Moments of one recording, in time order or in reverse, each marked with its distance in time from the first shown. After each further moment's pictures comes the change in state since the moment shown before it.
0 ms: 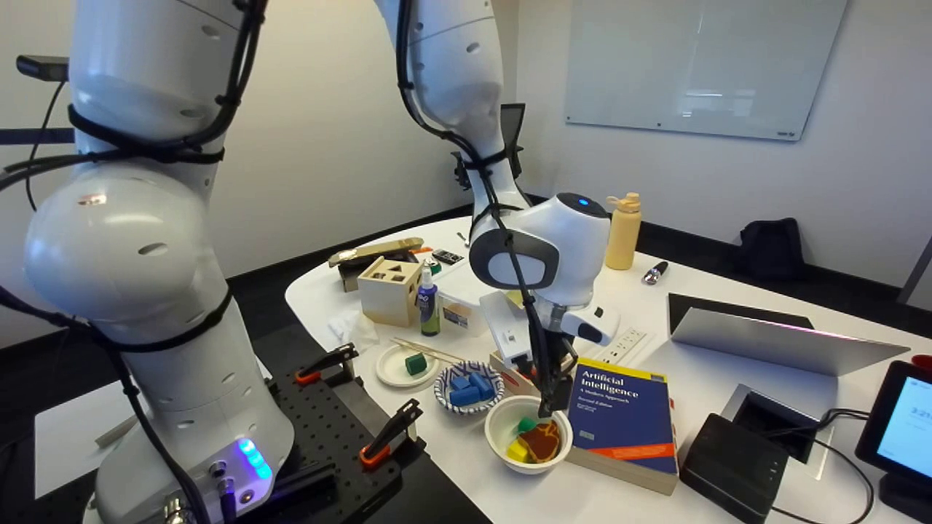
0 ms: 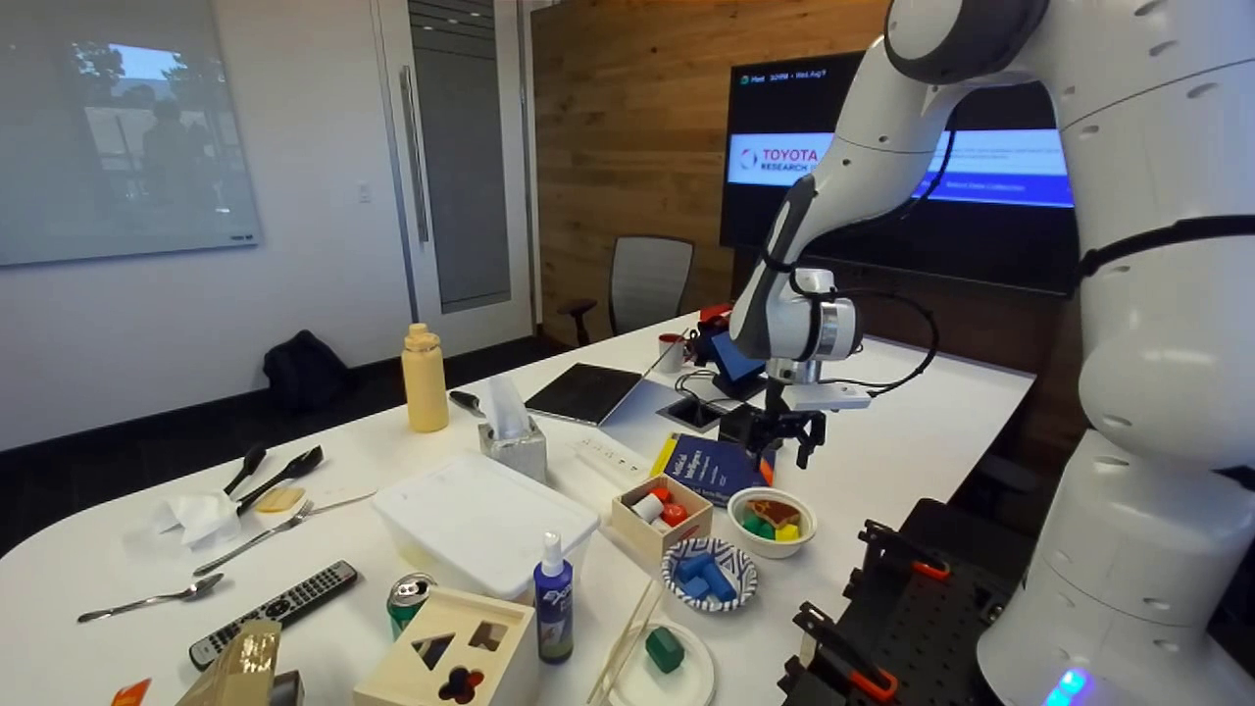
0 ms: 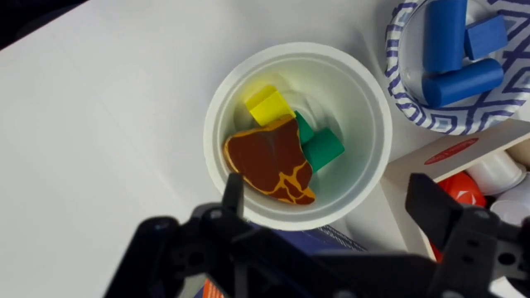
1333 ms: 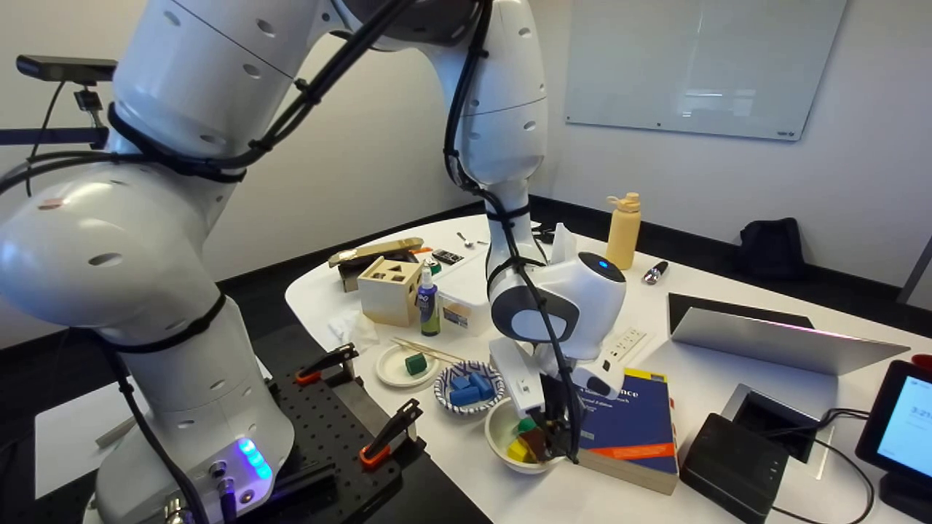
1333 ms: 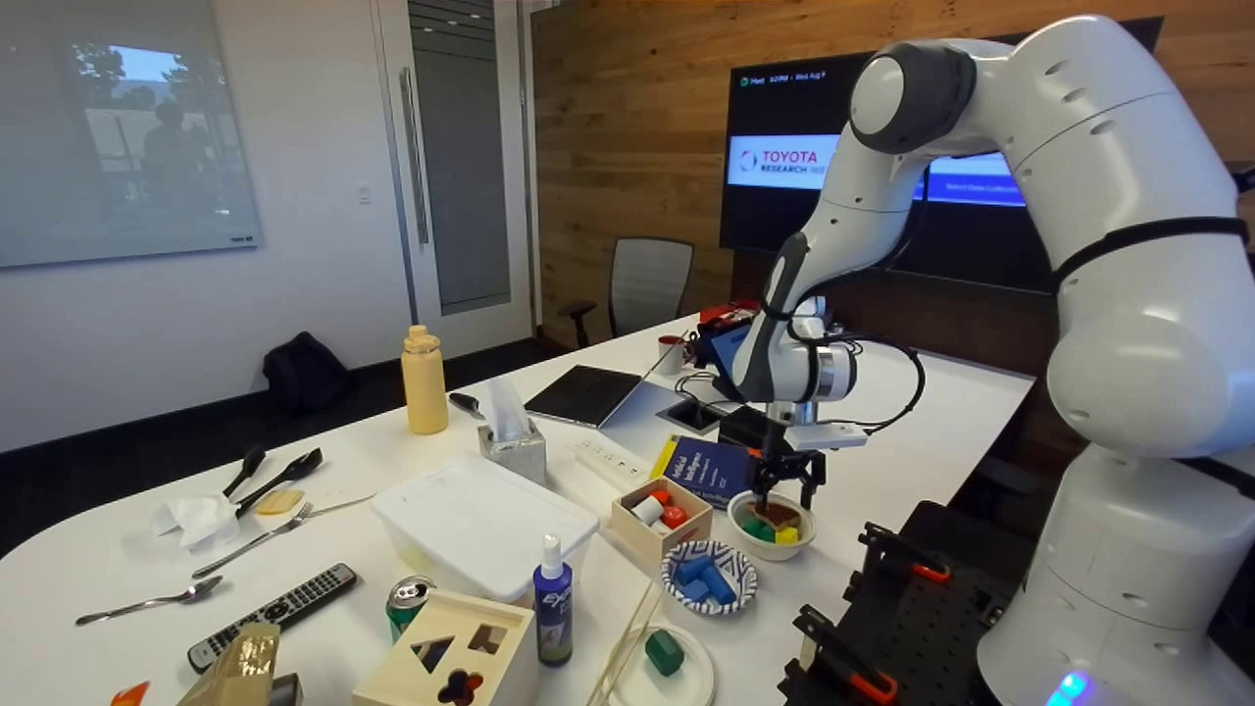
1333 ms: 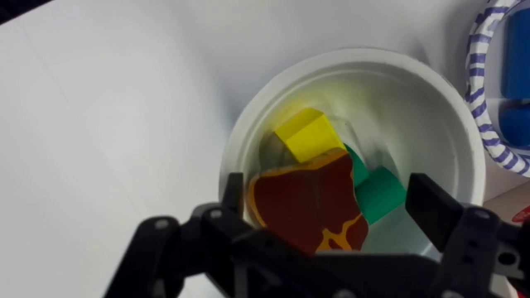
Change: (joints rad) arm -0.212 0.236 0.148 0.145 -0.141 0.003 0.014
